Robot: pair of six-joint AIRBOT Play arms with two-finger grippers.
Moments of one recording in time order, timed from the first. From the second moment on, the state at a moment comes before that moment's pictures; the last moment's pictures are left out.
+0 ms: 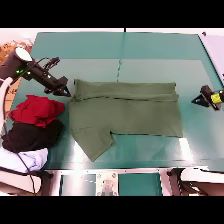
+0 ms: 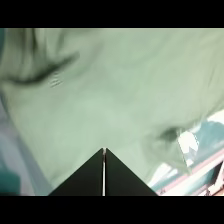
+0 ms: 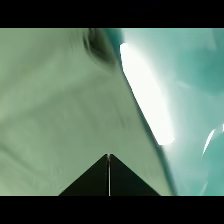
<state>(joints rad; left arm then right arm) 0.03 -1.63 1.51 1.00 -1.56 -1.41 -0.64 -1.42 1.20 -1.09 1.36 1.46</state>
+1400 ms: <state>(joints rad) -0.31 -0.96 0.42 0.79 -0.82 -1.49 -0.78 -1.10 0.36 -0.75 0.95 1.33</state>
